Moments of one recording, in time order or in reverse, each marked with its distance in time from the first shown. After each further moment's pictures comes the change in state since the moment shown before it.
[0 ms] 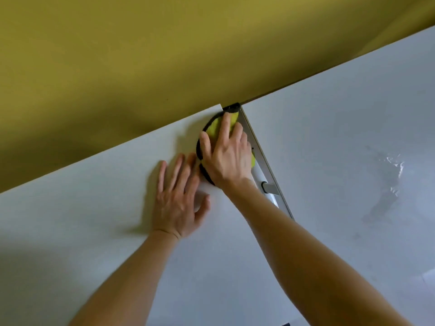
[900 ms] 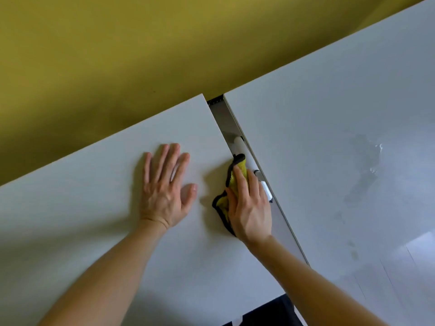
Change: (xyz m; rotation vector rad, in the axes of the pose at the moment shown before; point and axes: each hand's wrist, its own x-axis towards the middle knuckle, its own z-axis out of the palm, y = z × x) left_hand -0.003 0.003 -0.003 0.008 0.002 0.030; right_hand -0.148 0.098 -0.041 0.073 -0.003 -0.109
